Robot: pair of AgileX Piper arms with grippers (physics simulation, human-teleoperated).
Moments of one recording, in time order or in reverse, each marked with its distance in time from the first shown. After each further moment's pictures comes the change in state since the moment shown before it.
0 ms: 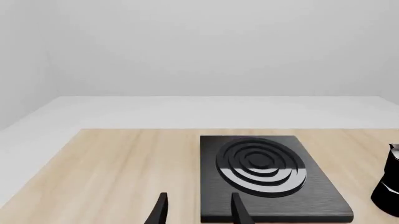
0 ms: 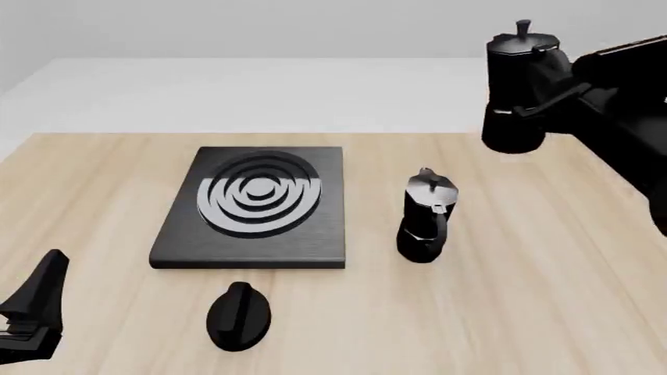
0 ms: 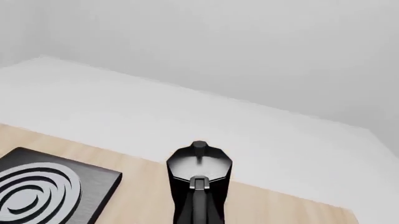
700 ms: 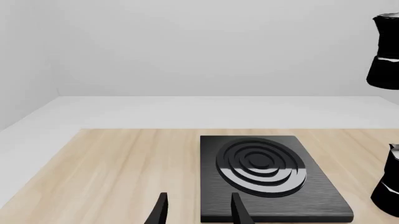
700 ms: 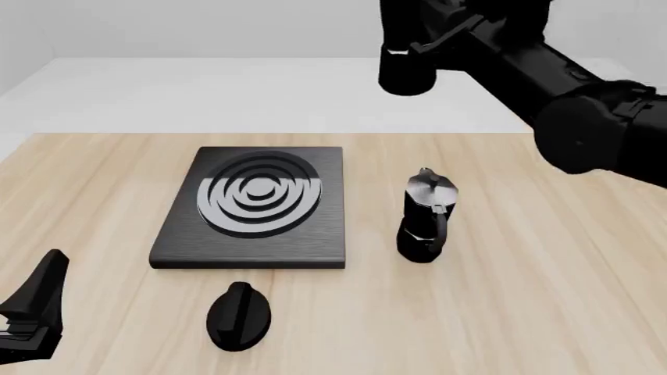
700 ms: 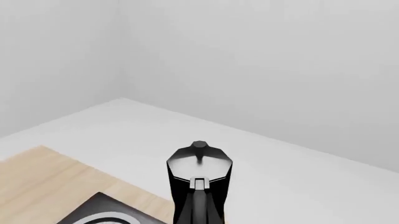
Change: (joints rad) left arm 0.000 0.000 0.000 0.000 0.000; right arm 0.266 0.268 -0.324 -0.087 0.065
